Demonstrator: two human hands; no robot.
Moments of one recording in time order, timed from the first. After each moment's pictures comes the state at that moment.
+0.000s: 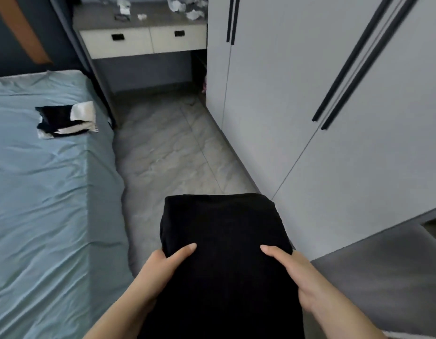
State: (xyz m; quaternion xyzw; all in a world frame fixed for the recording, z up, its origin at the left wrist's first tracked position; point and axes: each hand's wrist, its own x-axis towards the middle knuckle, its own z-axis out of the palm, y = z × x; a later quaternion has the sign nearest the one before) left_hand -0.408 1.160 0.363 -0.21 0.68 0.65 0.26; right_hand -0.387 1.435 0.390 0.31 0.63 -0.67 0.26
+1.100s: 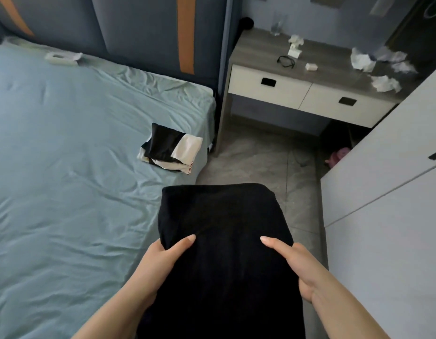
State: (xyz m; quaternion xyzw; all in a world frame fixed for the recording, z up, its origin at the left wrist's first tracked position) left_hand -0.867 0.909 0.371 -0.40 0.51 0.76 0.00; right_hand -1.026 1.137 0.398 0.10 0.72 -0.53 0.43
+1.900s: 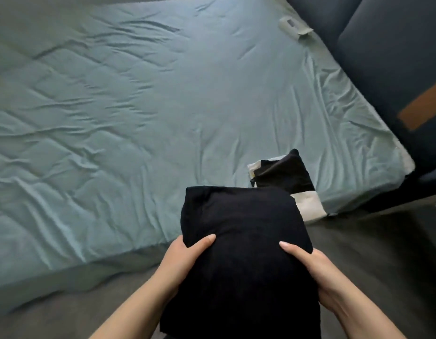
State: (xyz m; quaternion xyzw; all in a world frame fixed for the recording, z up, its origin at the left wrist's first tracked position) left_hand -1.020 0.790 0.310 -0.67 0.27 0.63 -0.29; right_hand -1.300 0.780 0.321 -0.18 0.63 -0.25 0.71
